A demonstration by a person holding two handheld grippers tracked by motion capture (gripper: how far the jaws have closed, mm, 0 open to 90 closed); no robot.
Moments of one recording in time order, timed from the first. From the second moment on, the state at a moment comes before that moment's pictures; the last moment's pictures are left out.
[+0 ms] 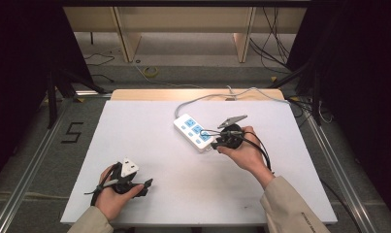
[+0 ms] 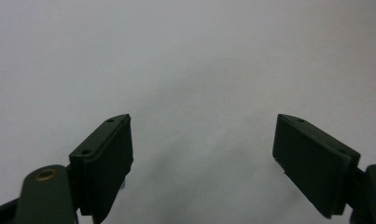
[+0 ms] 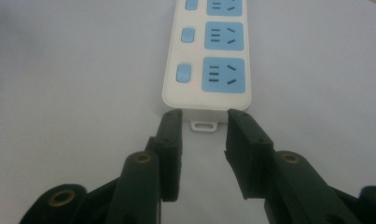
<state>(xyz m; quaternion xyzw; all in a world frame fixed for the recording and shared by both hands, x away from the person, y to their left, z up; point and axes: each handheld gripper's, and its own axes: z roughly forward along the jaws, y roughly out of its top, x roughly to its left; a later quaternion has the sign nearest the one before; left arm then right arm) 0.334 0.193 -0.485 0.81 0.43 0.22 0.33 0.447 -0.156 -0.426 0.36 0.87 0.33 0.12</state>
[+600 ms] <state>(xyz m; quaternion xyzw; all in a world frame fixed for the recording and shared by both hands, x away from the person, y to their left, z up) 0.334 0.193 -0.486 0.81 0.43 0.22 0.33 0.418 -0.193 -0.435 0.36 0.85 0.36 0.13</state>
